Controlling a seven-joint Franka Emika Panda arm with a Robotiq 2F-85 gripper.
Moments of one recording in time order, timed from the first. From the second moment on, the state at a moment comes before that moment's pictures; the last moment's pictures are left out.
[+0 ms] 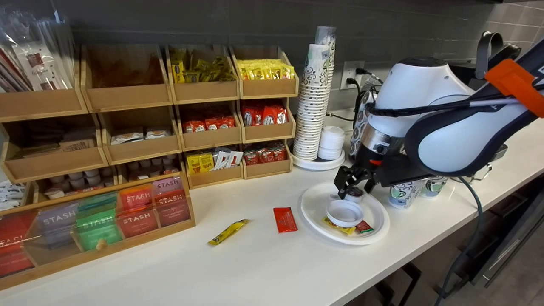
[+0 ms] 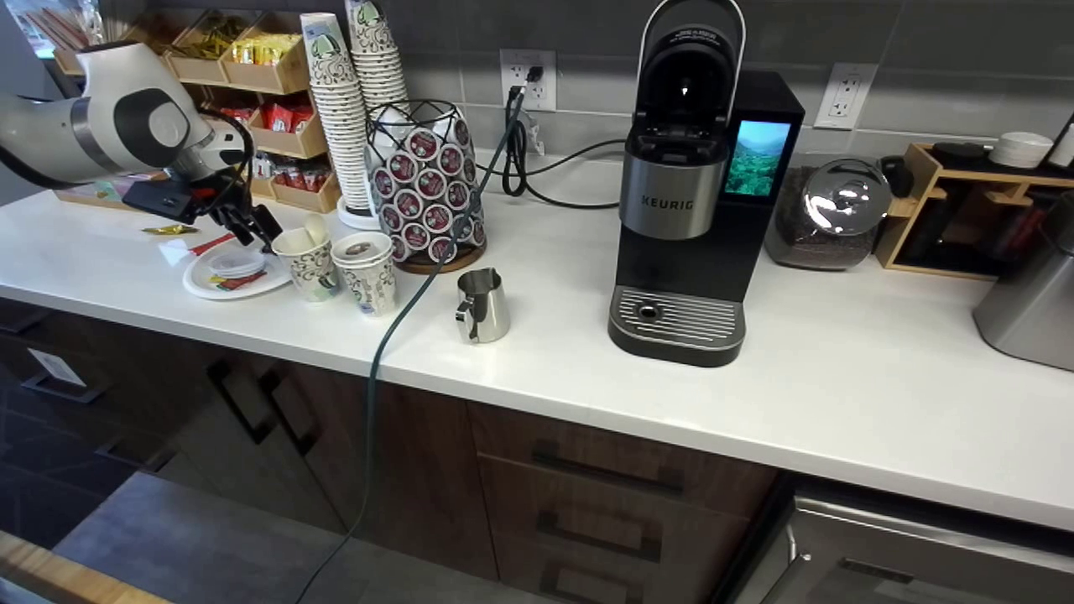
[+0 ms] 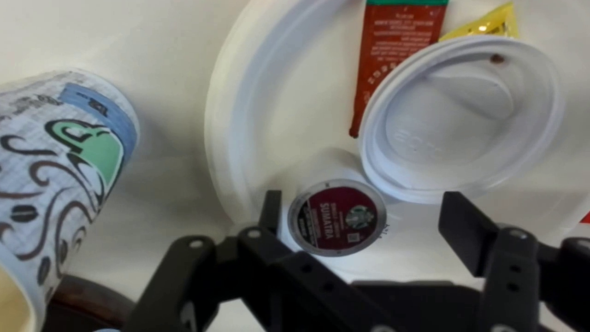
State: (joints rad) arm 0.25 0.40 -0.02 -2.21 -0.25 2.83 0.56
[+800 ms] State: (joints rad) arm 0.27 0.44 -0.06 -2.15 -0.20 2.76 0.54
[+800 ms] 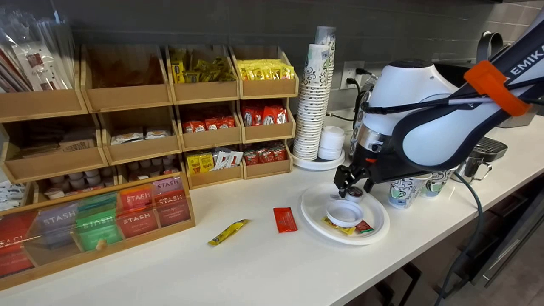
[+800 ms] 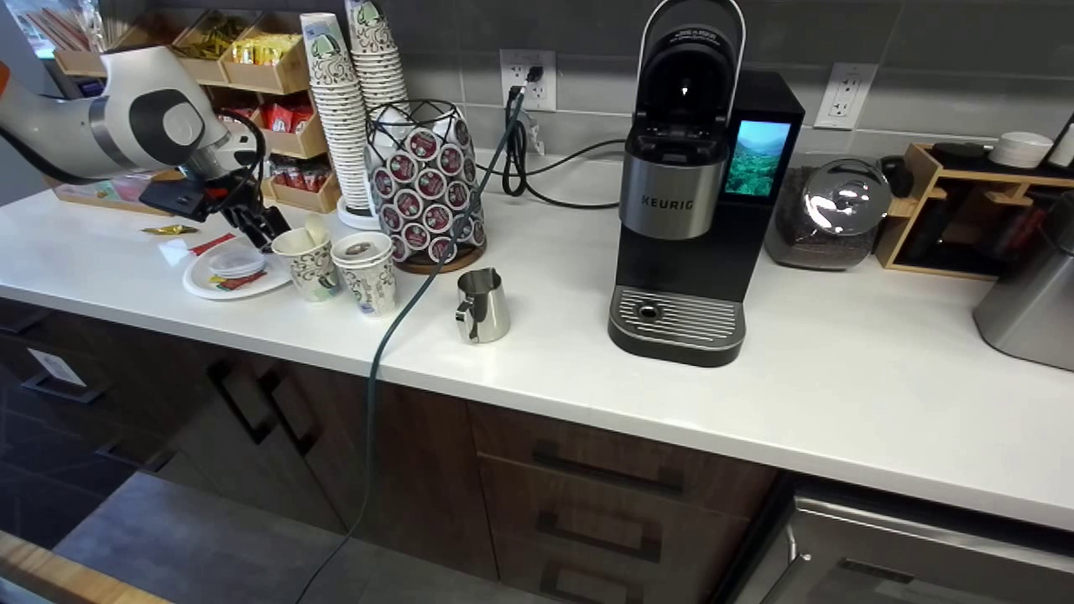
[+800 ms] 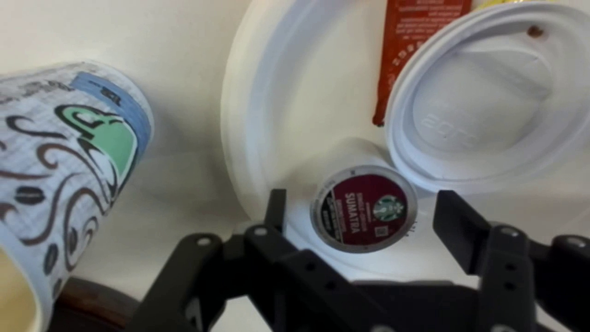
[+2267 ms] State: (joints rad) arm 0.27 0.44 -0.06 -2.13 -0.19 2.73 0.54
